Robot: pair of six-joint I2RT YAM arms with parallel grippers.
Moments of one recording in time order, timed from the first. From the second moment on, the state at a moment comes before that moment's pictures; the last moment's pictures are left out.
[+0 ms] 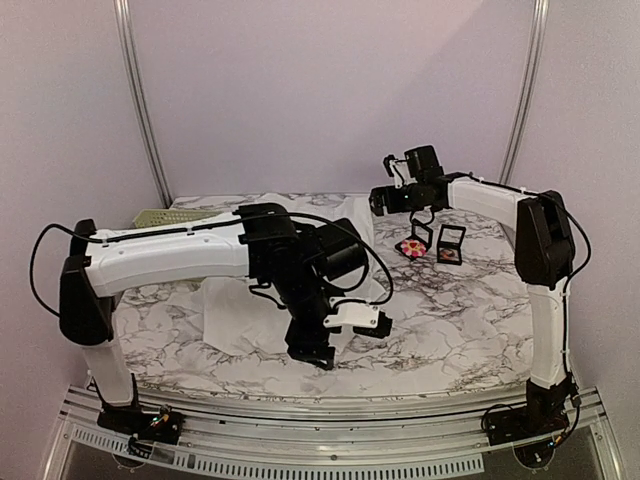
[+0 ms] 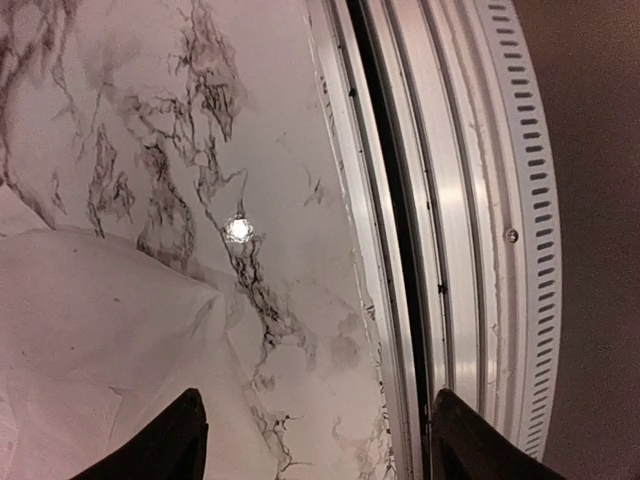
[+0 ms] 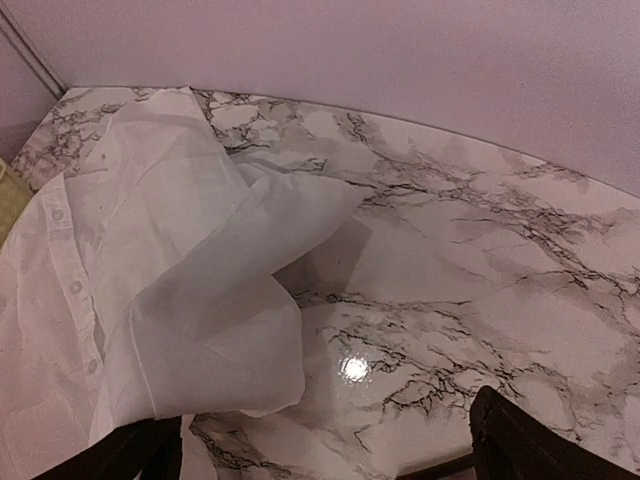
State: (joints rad) left arm -1.18 1.85 1.72 -1.16 0.16 0.53; right arm 0.42 2.18 1.81 -0.26 -0.12 0.16
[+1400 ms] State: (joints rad) left arm -0.24 1.46 1.11 -0.71 -0.30 0.70; right arm 0.79 1.84 1.09 -0.30 0.02 0.52
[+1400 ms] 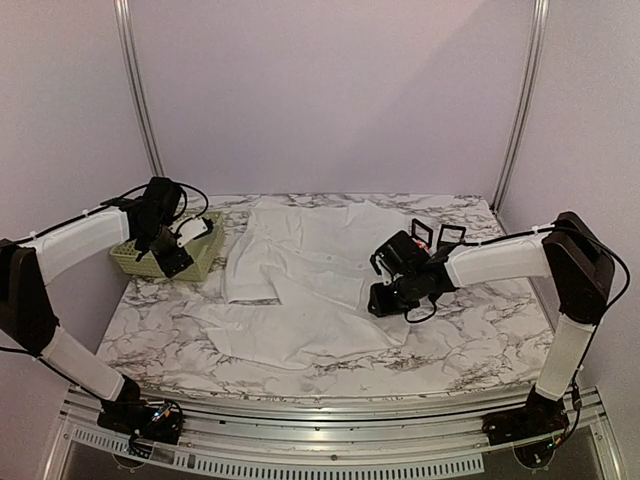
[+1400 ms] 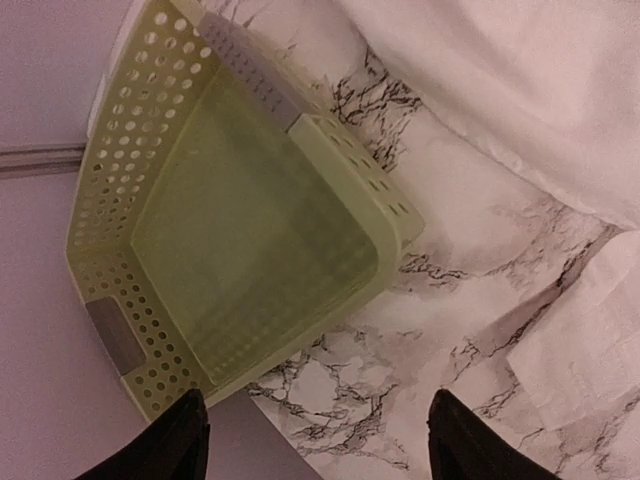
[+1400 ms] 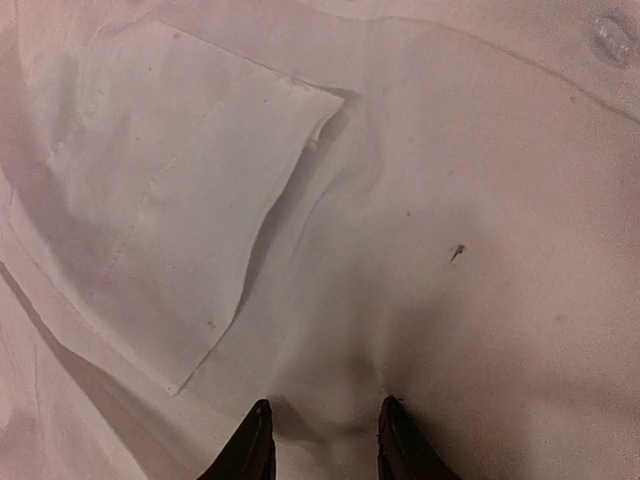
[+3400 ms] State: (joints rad) left arm -0.69 1.81 1.24 -0.78 -0.20 0.73; right arm 0.81 1.66 1.01 -0.72 -0.17 0.55
